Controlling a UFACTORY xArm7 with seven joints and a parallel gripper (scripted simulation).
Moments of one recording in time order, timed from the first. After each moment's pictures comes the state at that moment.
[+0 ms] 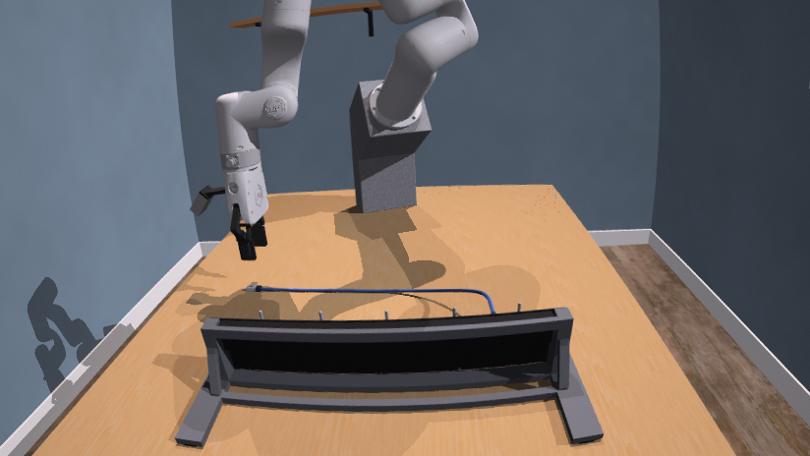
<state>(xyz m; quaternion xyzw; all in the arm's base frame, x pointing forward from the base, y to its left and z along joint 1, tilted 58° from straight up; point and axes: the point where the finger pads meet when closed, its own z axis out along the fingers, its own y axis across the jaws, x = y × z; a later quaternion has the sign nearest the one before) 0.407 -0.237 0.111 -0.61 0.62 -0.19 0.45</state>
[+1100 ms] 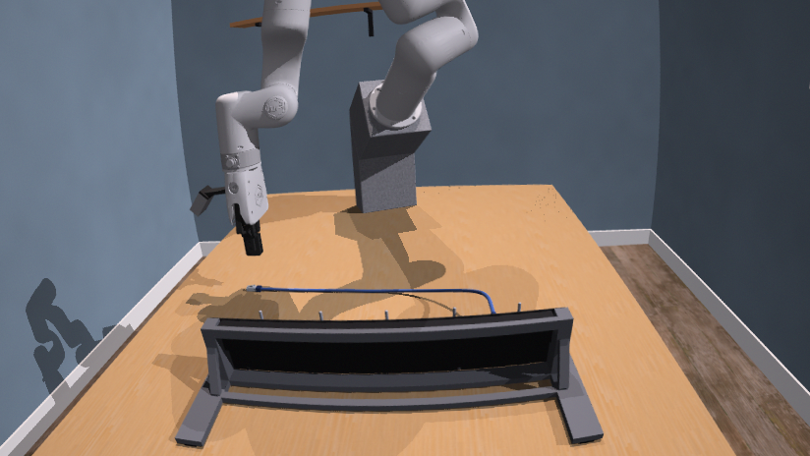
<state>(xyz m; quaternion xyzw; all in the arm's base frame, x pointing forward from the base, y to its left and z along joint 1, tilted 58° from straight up) 0.407 -0.237 0.111 -0.61 0.62 -0.19 0.45</state>
